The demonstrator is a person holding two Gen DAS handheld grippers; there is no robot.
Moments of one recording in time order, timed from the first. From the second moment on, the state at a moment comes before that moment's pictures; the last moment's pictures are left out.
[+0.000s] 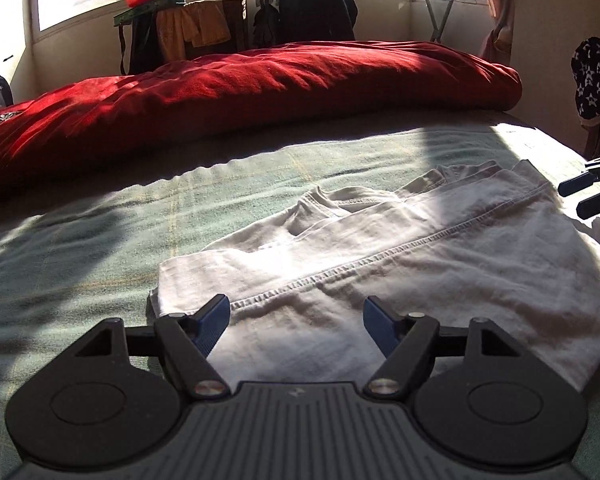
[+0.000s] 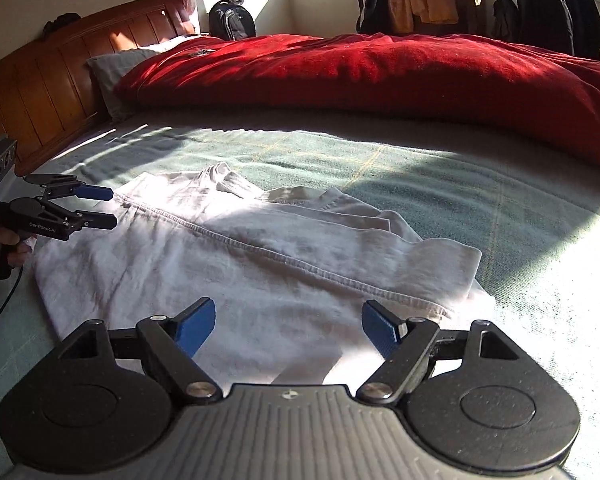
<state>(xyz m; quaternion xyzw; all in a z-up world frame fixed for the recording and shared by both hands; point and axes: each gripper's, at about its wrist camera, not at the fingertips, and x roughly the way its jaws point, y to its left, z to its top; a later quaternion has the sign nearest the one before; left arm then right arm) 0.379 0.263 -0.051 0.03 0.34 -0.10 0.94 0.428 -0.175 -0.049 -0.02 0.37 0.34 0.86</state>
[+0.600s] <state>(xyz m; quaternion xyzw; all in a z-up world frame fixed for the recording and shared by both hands) 0.393 0.360 -0.075 -0.25 0.36 -0.03 0.90 0.479 -0.232 -0.079 0.18 0.42 0.30 0.84</state>
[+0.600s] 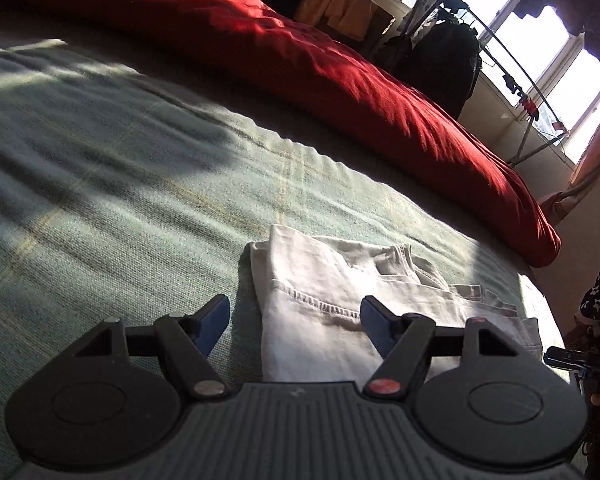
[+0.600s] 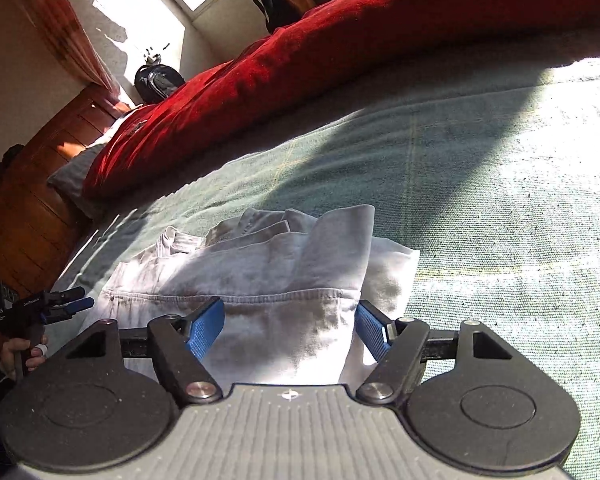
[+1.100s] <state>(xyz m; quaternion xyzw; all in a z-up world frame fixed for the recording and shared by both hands) 0.381 0.347 -0.061 -0.23 0.35 -0.05 0.91 0.462 -0.250 -0.060 0.11 0.41 0.25 0.87</state>
